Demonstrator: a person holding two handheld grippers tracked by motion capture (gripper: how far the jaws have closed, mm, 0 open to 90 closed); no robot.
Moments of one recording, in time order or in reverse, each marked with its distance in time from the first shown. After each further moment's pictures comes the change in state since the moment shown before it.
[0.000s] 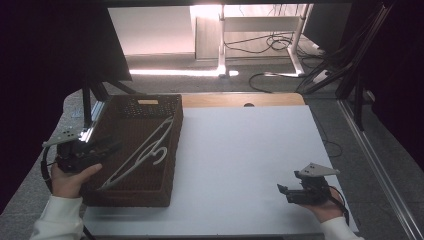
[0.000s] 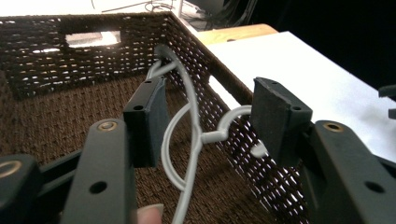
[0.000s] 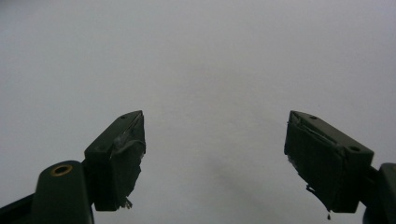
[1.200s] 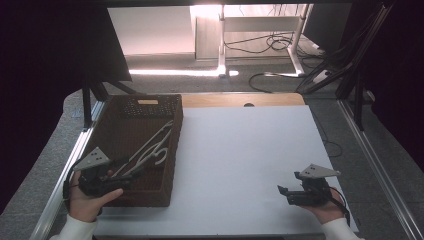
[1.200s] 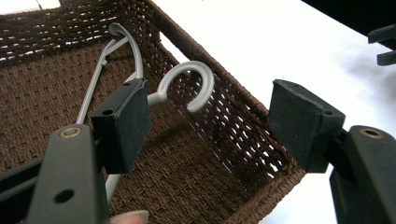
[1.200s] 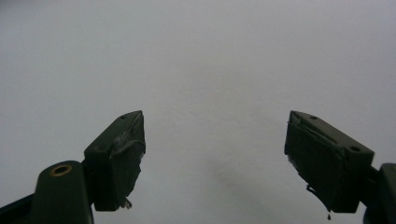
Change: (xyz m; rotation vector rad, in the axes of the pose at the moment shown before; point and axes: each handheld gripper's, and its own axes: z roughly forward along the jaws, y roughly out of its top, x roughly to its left) left arm -0.064 -0.030 0.015 0.102 -0.003 0.097; right arm 0.001 -0.002 -0.003 -0.003 0.011 -0.010
